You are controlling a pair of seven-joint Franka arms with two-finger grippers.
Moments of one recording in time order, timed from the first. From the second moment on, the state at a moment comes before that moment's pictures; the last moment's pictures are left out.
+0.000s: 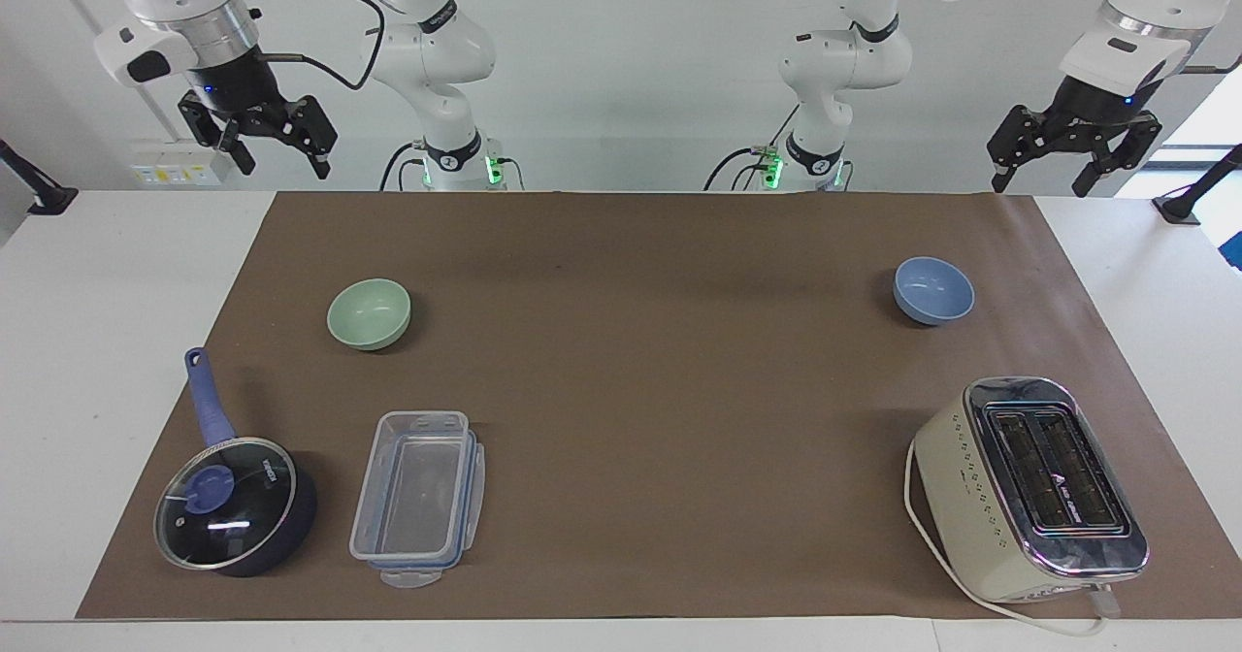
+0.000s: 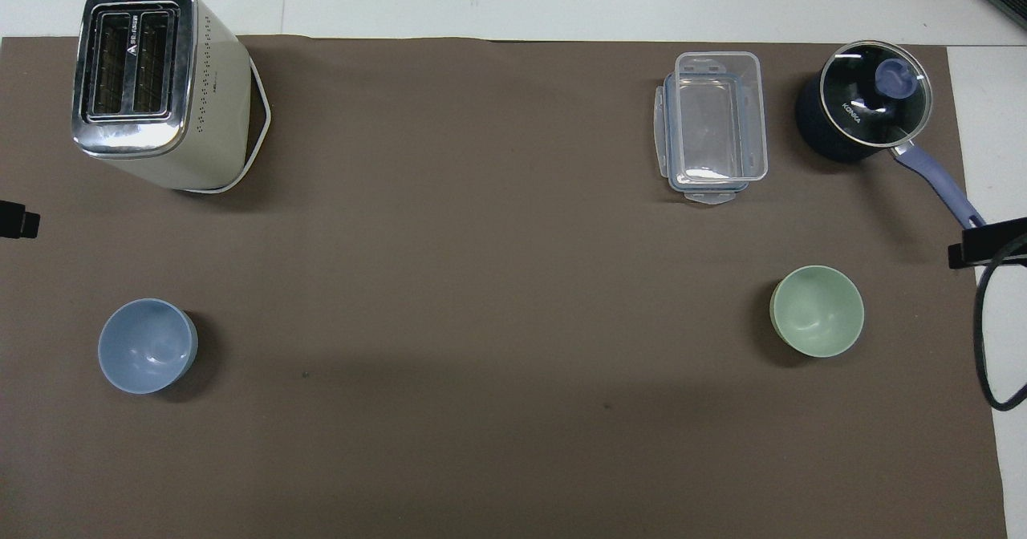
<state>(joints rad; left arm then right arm) -0.04 -0.04 0.03 -1.49 0.02 1.52 0.18 0.03 -0.08 -0.11 -1.56 -0.01 1.47 0.02</state>
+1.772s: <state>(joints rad) -0.04 -0.04 0.04 -1.49 0.02 1.52 0.18 0.03 -0.09 -0.11 -1.57 -0.01 1.50 0.02</state>
